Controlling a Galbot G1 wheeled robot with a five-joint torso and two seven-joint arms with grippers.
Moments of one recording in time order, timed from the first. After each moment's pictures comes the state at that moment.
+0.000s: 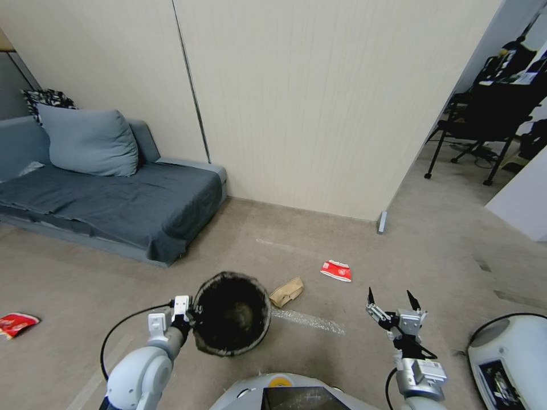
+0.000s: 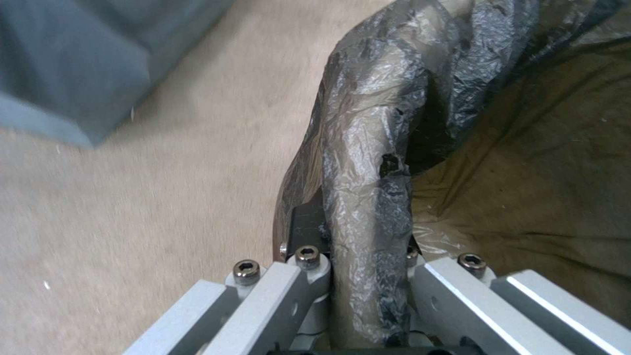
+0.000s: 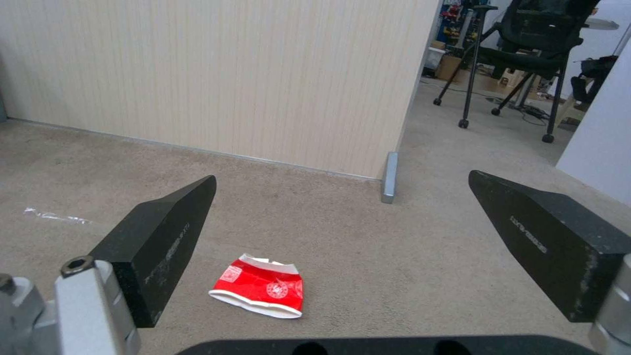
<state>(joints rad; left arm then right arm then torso) 1.74 -1.30 -0.68 -2.42 -0.45 0.69 -0.11 -1.97 1.61 0.75 2.29 -0.01 0.11 0.05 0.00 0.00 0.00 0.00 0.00</state>
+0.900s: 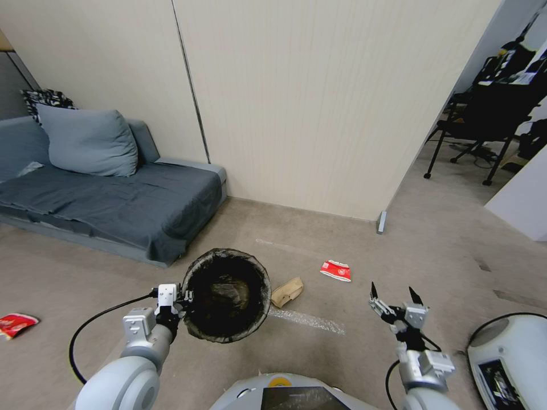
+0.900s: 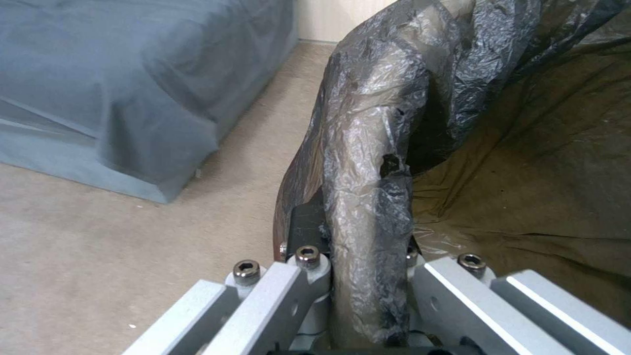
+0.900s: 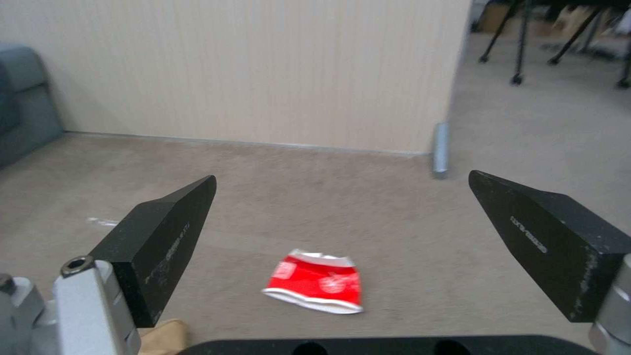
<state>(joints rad) 1.79 -1.27 -0.74 -2.50 -0.43 0.64 -0.18 -1.78 1.58 0.76 2.27 0.14 -0.14 -0.06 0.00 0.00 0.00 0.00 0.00</state>
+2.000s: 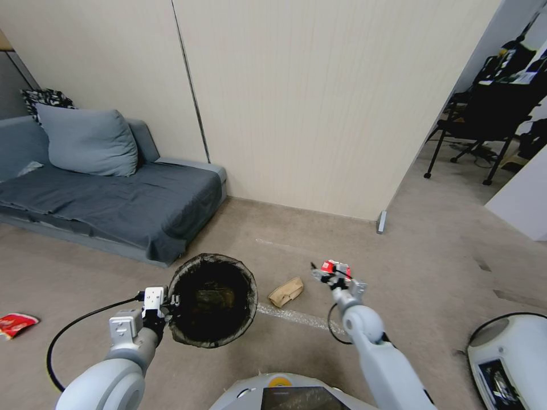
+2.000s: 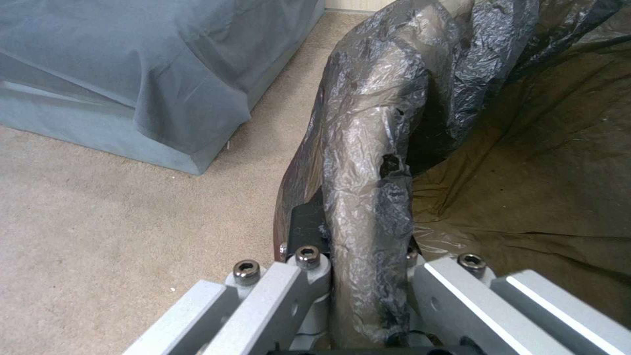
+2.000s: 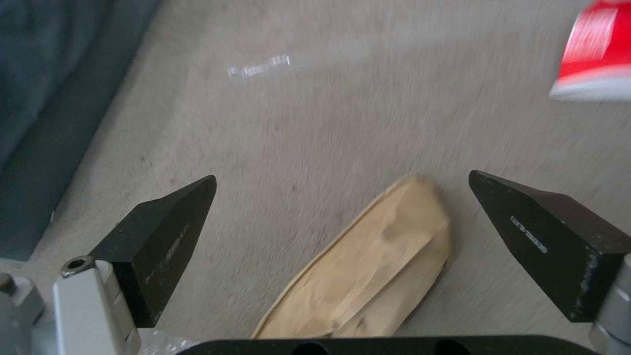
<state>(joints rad) 1.84 -1.23 -0.80 -2.50 -0.47 0.67 -0.22 -1.15 1.35 0.25 1.62 0.87 -0.40 0.32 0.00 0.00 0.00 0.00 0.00</state>
